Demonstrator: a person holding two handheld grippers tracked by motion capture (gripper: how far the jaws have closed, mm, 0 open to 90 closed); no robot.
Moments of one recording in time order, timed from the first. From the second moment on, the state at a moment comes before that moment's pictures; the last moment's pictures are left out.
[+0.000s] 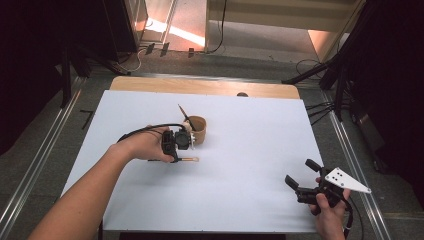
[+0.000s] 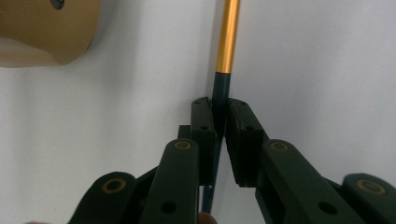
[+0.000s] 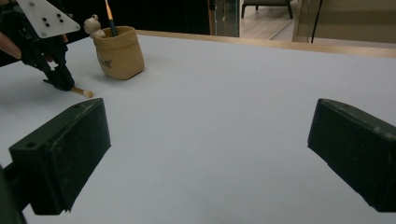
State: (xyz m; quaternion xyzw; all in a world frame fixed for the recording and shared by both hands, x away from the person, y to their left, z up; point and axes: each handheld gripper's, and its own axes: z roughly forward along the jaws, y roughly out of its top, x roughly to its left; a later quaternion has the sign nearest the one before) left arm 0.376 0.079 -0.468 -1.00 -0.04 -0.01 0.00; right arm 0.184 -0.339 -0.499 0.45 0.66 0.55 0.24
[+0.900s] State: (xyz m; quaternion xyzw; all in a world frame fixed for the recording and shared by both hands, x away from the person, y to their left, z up) left arm 0.375 0.093 -0.435 -0.99 -0.05 -0.02 -0.09; right arm 0.185 -0.339 -0.499 0.45 0.67 0.54 0.25
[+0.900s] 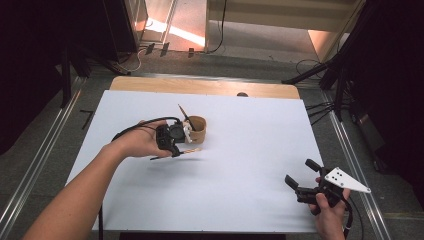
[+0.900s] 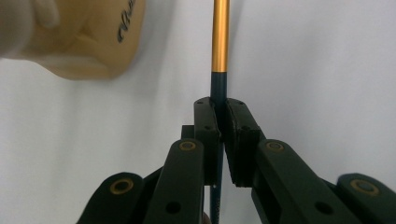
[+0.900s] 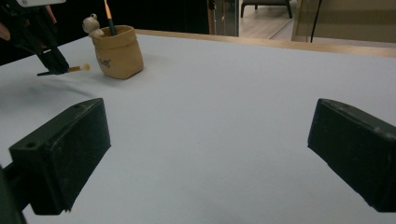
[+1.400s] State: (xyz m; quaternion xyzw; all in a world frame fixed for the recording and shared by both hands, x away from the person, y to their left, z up) left arm 0.377 0.114 -0.418 -0.97 -0.09 -0.01 -0.21; right arm 0.184 -0.339 -0.499 0.45 0.67 0.54 0.24
